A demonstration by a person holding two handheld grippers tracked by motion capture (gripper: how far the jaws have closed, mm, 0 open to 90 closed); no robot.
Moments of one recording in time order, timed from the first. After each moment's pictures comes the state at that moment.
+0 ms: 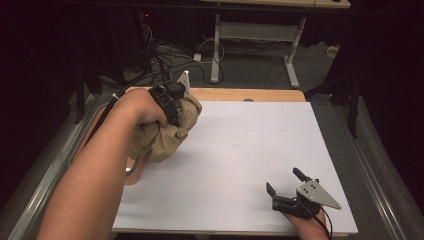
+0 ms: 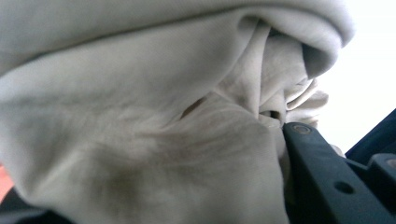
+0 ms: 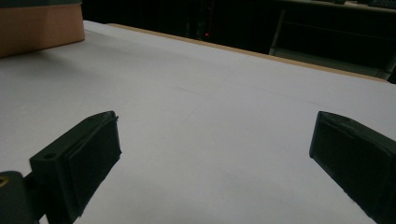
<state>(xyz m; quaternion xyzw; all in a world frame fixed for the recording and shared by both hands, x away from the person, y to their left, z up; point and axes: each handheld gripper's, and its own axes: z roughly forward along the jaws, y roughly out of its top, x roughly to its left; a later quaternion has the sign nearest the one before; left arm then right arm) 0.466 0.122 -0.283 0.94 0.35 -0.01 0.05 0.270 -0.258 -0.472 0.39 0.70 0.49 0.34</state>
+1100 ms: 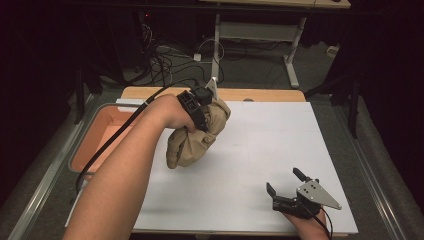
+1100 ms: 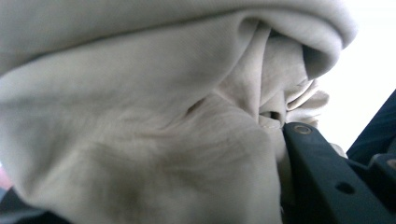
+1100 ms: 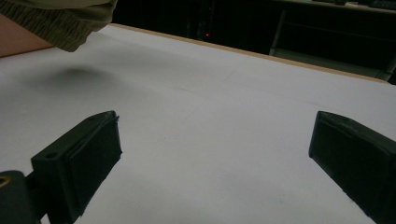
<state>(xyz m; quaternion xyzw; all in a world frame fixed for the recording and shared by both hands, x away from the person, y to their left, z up) 0.461 0.060 -0.293 0.95 0.29 -0.01 0.09 0.270 -0.258 -0.472 0.38 0.70 0.49 0.34</state>
